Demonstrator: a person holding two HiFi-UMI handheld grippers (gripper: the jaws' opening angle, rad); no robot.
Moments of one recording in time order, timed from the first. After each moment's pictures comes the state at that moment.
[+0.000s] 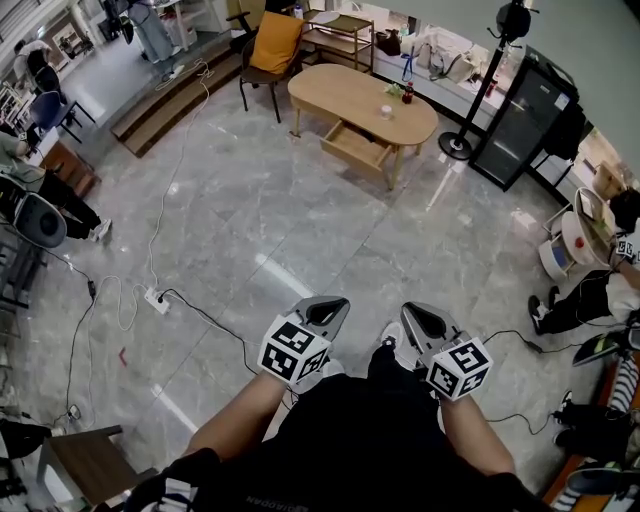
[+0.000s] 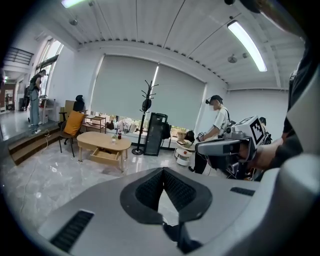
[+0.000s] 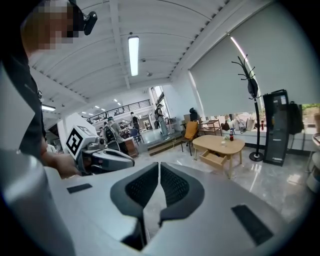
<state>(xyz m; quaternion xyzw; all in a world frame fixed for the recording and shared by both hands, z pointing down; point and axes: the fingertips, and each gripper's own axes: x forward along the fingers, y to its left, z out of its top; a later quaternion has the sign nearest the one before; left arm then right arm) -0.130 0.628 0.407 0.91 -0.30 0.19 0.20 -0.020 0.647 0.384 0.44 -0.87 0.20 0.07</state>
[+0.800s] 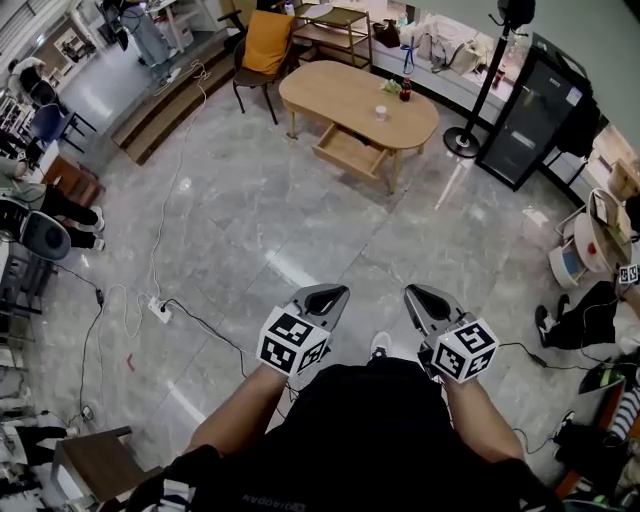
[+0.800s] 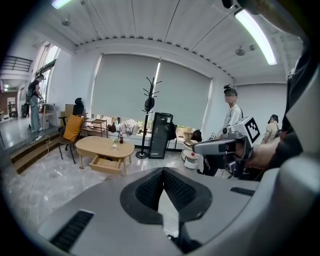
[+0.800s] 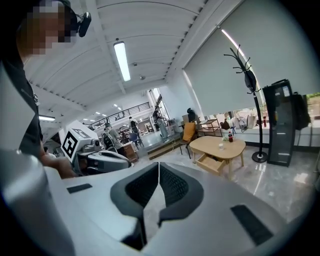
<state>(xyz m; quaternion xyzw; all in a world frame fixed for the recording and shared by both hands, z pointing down) -0.026 0.500 0.399 0.91 -0.32 0.21 0.18 0.092 0.506 0.389 0.43 -0.88 0.22 0.05</state>
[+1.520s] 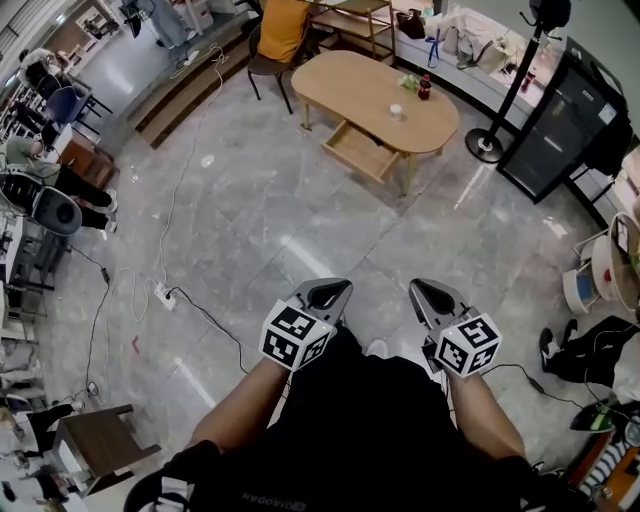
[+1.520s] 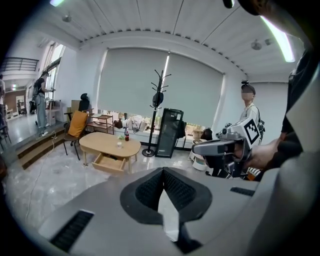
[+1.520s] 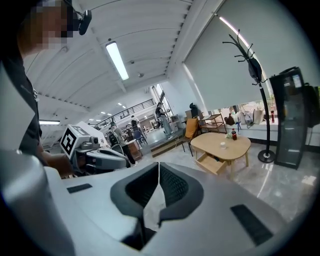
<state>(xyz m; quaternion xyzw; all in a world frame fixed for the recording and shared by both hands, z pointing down) 0.036 0.399 0.416 0.88 -0.36 0.23 0.21 0.156 0.393 0.415 0.38 -0.89 0.24 0.06</state>
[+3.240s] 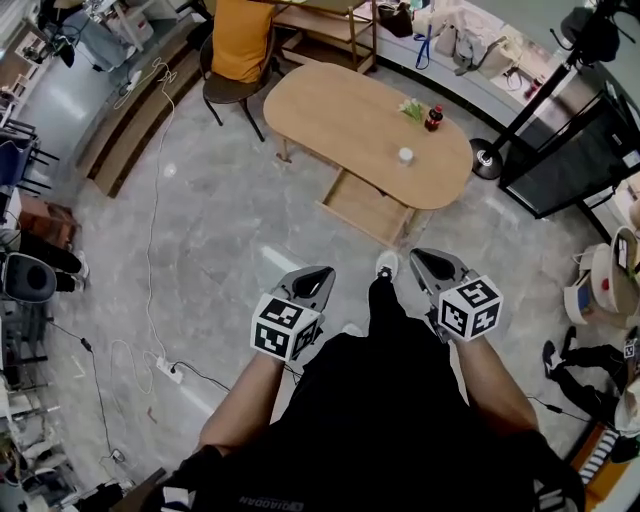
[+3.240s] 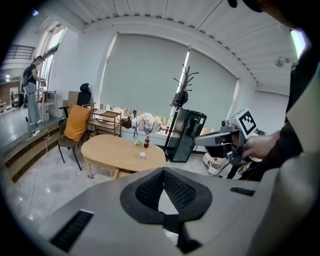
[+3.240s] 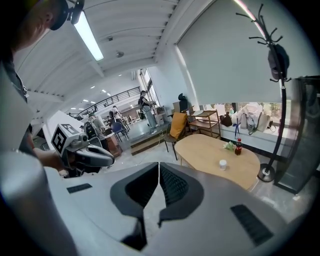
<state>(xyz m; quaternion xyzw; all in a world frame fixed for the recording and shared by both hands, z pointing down) -0.112 -0.059 0.459 0.88 -0.33 0.24 0.24 0.045 -0.076 0.451 0.44 -0.85 0.26 0.14</state>
